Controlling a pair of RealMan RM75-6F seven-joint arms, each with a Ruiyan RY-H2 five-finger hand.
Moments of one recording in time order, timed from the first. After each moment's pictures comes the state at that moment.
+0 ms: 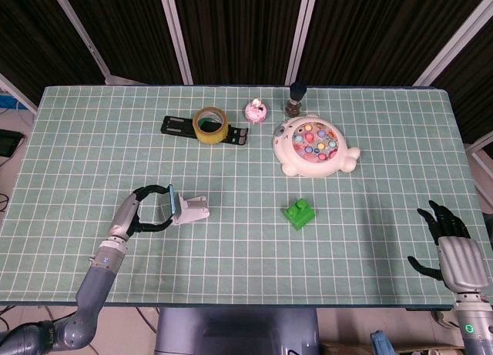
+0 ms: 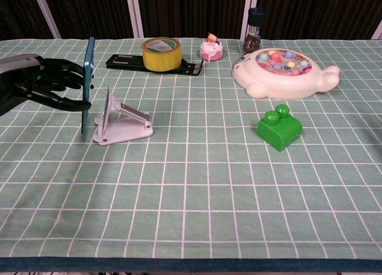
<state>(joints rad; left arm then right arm) -0.47 -1.49 -0.27 -1.76 0.94 1.05 -0.15 0.09 -1.12 0.07 -1.64 -1.45 1.44 -0.01</state>
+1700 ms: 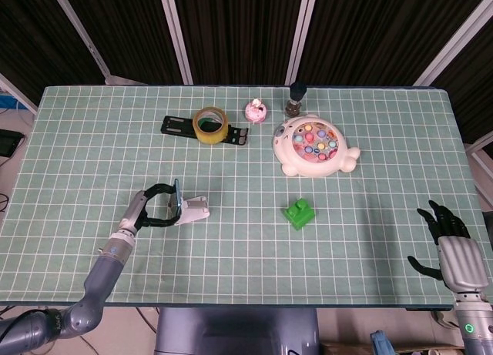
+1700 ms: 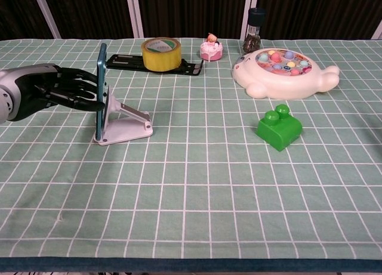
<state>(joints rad) -0.54 -1.50 -0.31 -1.72 0.78 0.93 -0.19 0.09 -1.11 0.08 -1.64 -1.45 1.43 -0.02</state>
